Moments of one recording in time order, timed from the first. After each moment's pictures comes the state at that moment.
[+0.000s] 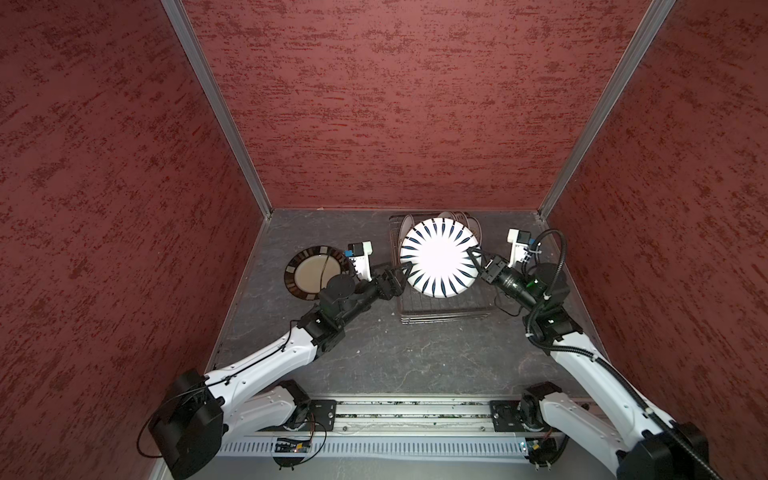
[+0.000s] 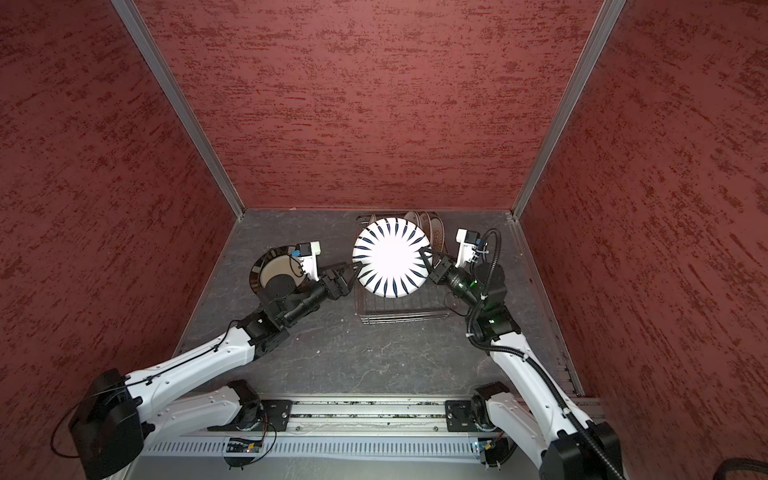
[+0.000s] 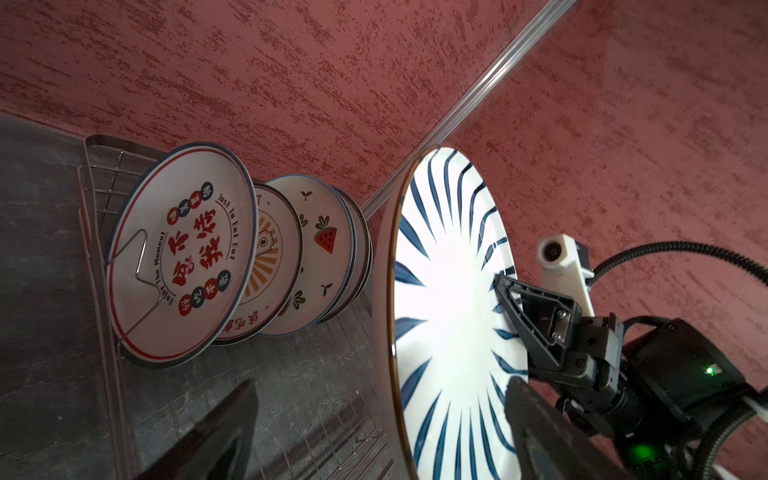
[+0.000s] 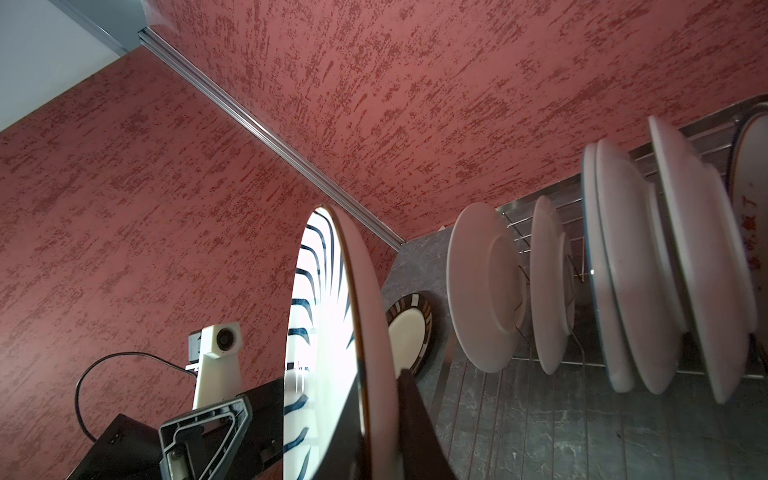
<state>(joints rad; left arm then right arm) -0.72 1.09 0.62 0.47 0.04 -0.77 0.26 0.94 0.62 0.38 -0.47 0.90</state>
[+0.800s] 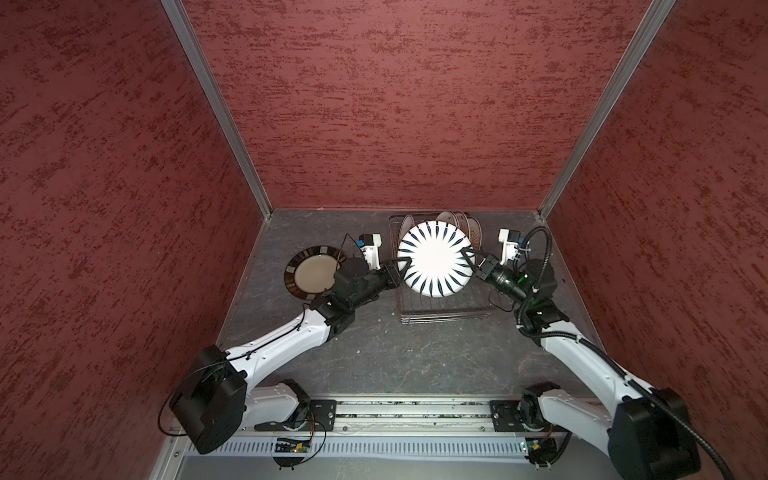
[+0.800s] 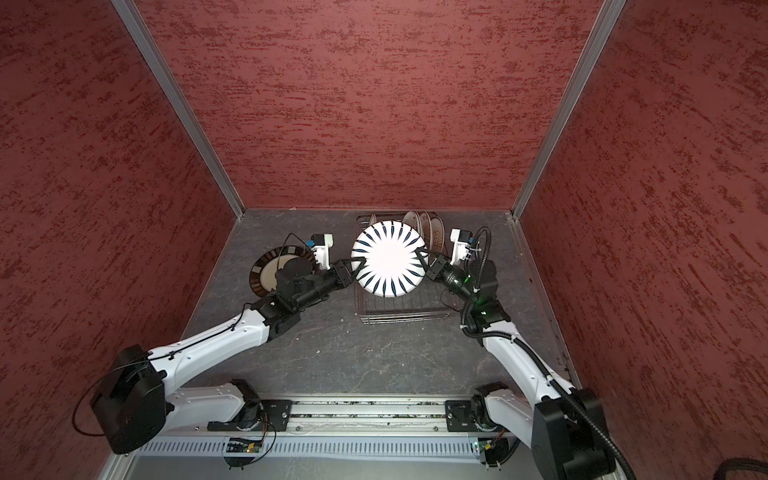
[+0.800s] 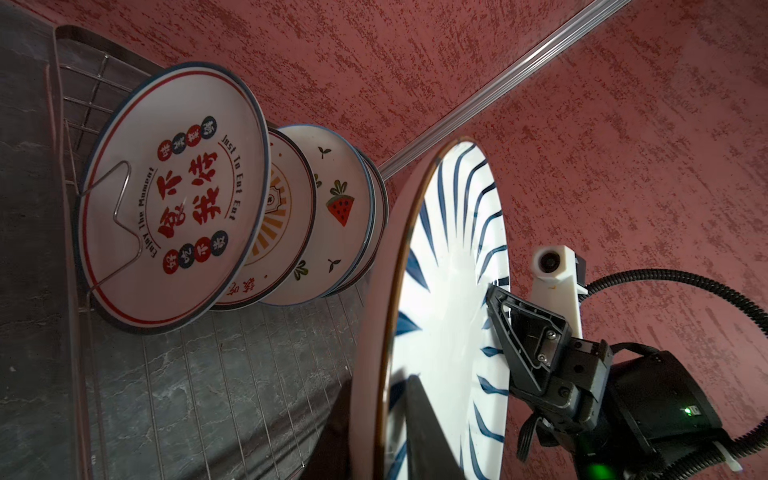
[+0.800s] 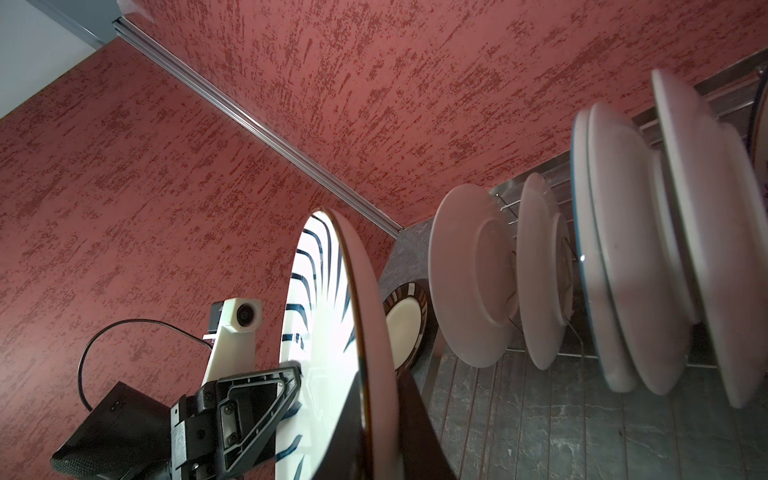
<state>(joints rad) -0.68 1.25 0.76 0.35 0.15 -0.92 0.25 1.08 0.59 0.51 -0.52 0.92</state>
